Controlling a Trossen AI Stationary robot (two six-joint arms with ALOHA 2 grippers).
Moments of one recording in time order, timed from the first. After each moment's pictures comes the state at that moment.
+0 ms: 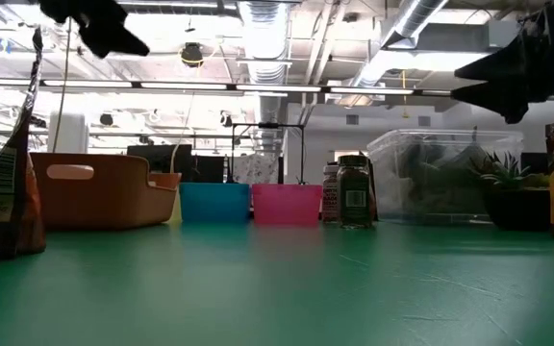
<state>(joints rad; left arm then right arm) -0.32 0.79 0.78 -0.48 -0.32 -0.25 0.31 0.09 0.08 0.04 0.71 0.17</state>
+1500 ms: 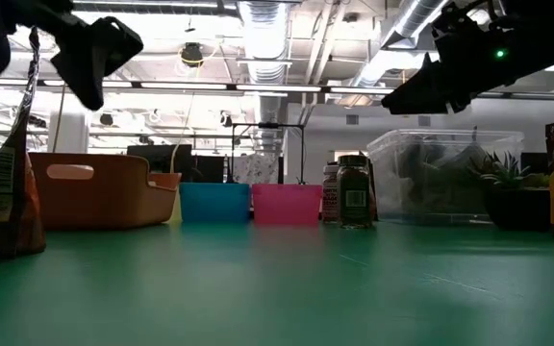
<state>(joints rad) -0.56 1.40 0.97 -0.54 -0.13 -0.20 0.18 1.00 0.36 0.34 0.70 0.12</state>
